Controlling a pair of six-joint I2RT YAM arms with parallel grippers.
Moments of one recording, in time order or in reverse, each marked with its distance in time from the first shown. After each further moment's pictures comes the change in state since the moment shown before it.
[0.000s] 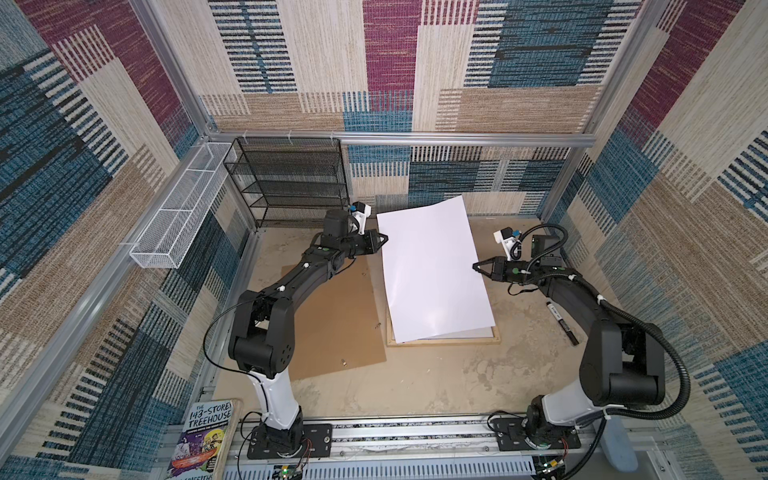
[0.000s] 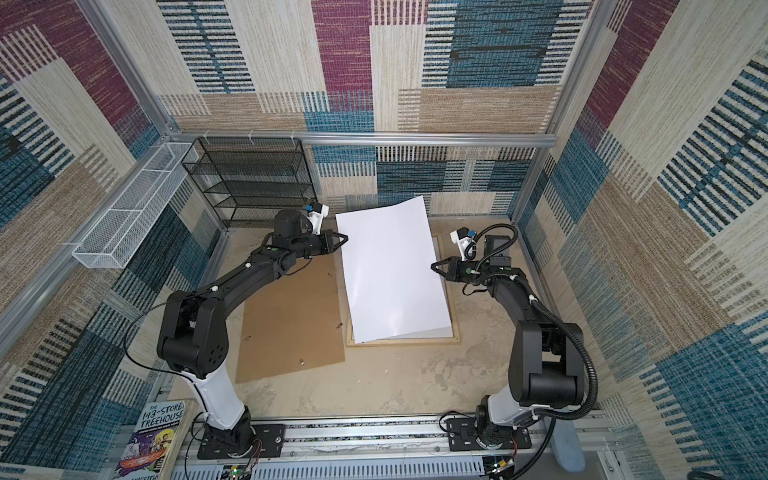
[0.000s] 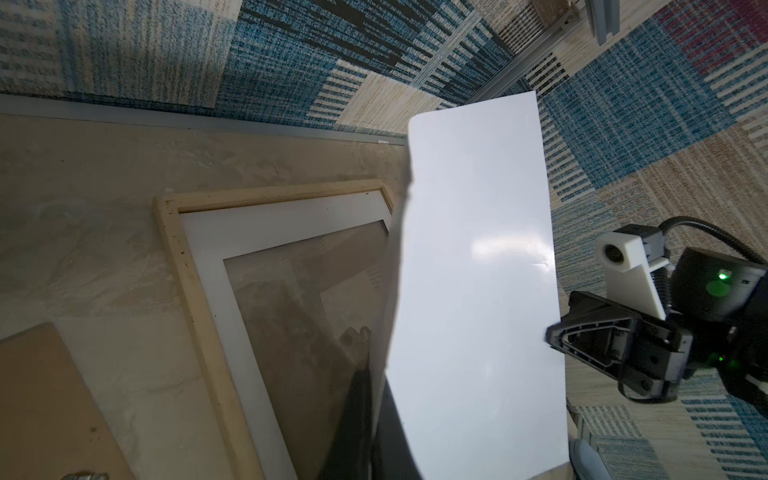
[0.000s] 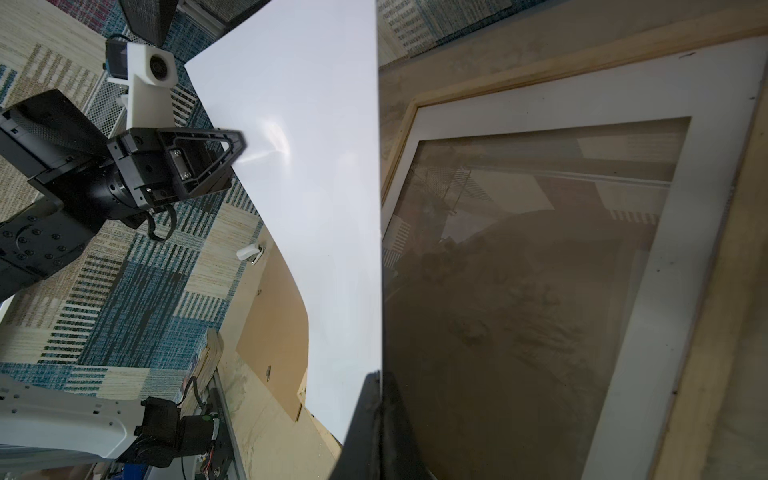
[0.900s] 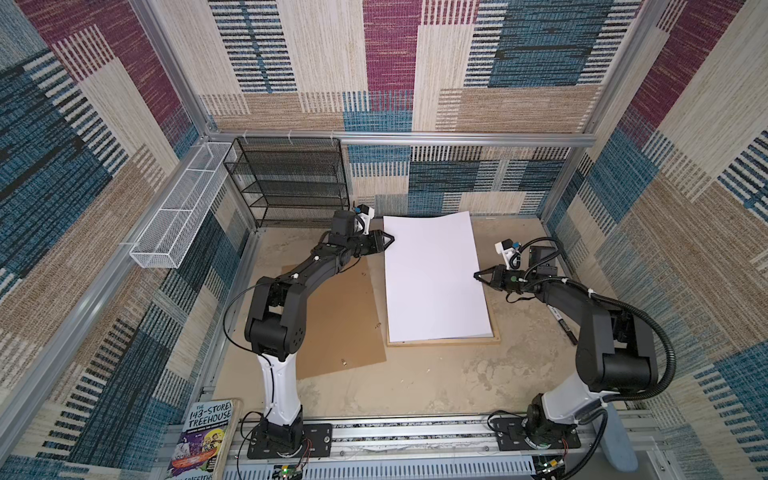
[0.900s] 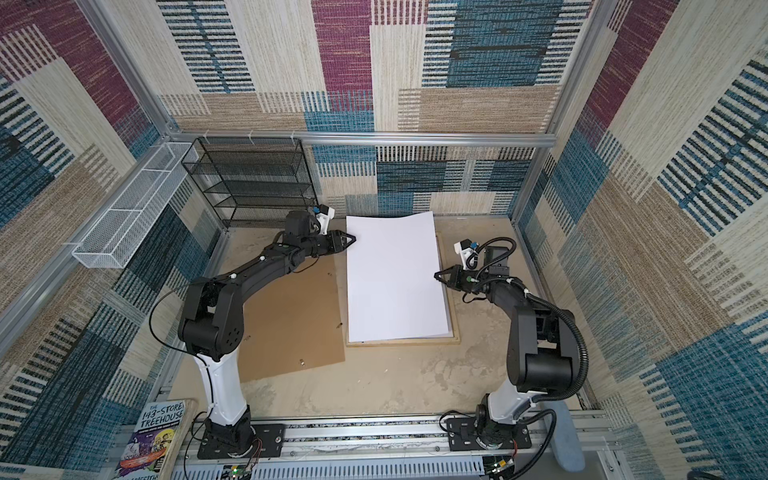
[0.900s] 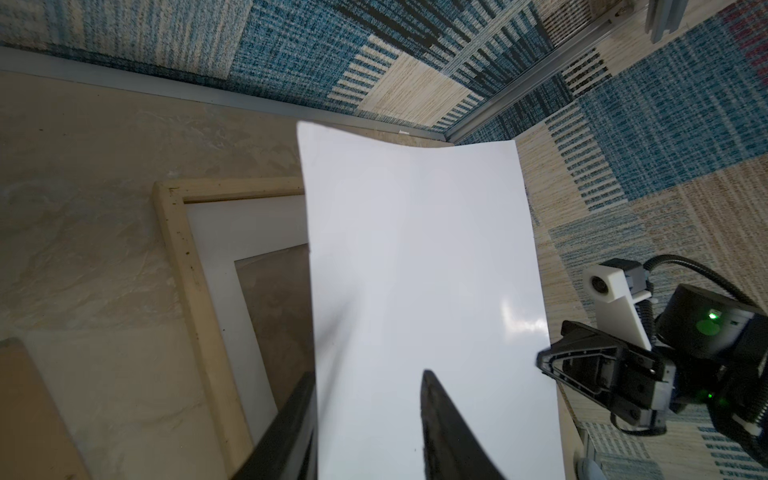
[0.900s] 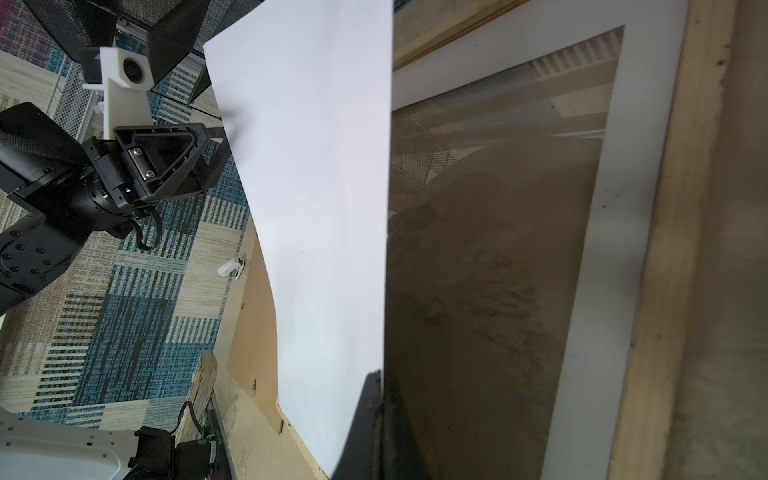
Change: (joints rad) left arm 0.000 0.153 0.096 0.009 -0.004 -0.027; right arm -0.037 0.077 -0.105 0.145 0.029 0.083
